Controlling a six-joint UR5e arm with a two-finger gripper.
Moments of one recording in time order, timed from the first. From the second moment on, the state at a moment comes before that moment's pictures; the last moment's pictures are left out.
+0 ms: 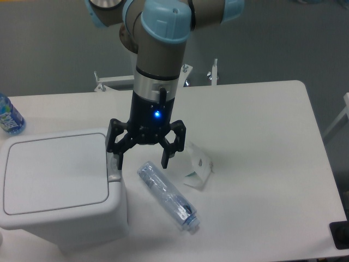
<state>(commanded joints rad) 2.33 -1.78 -1.50 -1.00 1.22 0.06</state>
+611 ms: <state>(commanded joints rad) 2.32 -1.79 -1.50 -0.99 1.22 0.06</state>
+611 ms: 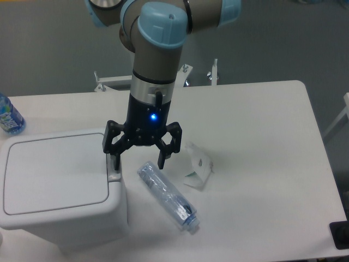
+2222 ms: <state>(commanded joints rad) 2.36 -1.80 -1.35 -0.99 1.46 0.27</state>
